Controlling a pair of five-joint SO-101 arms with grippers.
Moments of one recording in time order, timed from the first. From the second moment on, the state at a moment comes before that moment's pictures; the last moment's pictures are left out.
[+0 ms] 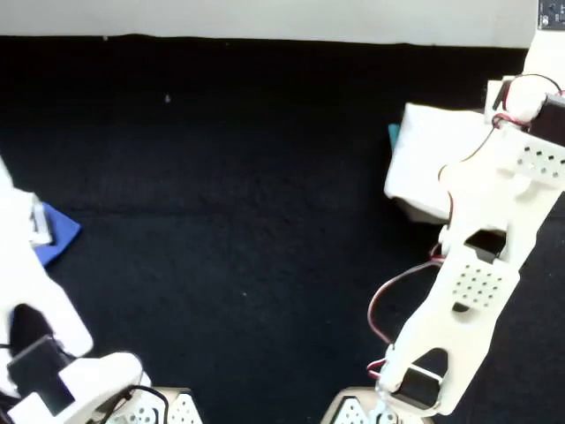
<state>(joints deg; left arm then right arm) -49.5 -8.3 19.0 65.5 -19.9 17.2 43.7 -94.7 100.4 16.2</state>
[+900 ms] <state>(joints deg) -62.0 38.7 -51.3 89.0 -29.1 -5.2 -16.9 -18.9 100.6 16.2</state>
